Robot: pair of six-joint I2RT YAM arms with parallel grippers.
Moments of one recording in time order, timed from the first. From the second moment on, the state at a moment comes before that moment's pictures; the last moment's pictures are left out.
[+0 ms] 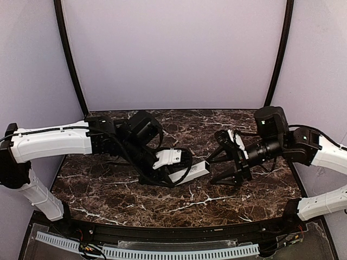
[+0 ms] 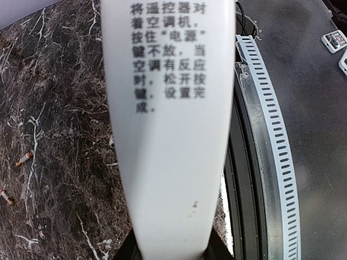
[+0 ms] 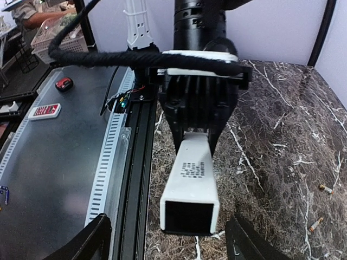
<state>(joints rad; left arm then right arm) -1.09 1.54 1.33 -0.75 0.35 0.47 0.94 1.00 0.93 -0.48 -0.62 -0.27</state>
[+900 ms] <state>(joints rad) -1.12 1.56 1.37 -0.78 0.36 0.51 1.11 1.12 0.99 -0.53 -0.36 -0.37</state>
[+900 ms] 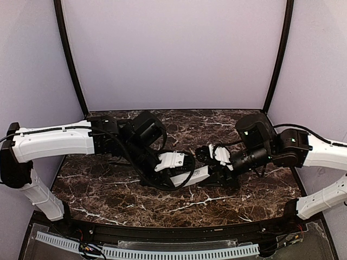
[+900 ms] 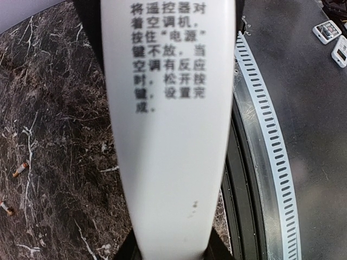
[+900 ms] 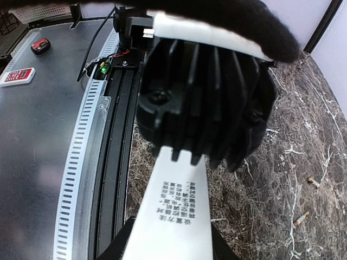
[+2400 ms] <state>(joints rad) -1.12 1.56 1.37 -0.74 0.34 0.50 1.12 1.07 0.98 -0.47 -0.34 -0.36</state>
